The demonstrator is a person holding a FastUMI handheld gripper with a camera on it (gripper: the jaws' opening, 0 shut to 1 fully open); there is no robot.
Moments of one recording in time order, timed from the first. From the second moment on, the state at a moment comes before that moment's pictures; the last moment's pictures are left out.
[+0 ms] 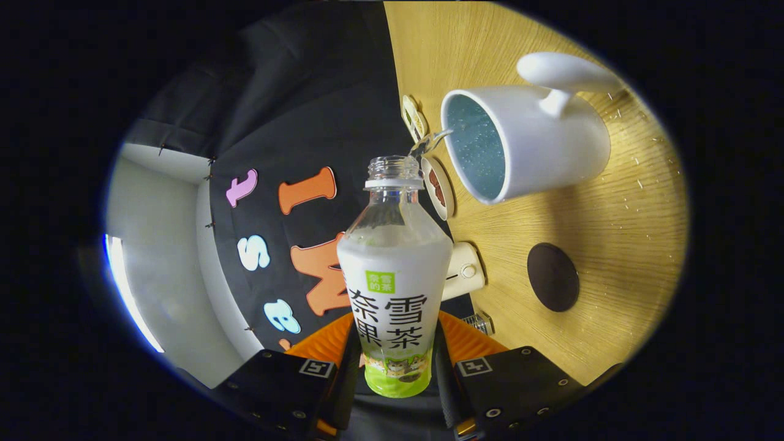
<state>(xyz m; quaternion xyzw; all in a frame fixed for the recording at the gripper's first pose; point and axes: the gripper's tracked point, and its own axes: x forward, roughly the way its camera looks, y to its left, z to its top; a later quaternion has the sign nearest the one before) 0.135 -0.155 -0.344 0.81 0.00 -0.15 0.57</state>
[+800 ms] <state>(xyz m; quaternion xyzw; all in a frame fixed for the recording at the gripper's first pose) 0.140 -0.155 -0.338 0.83 -0.04 -0.15 0.53</state>
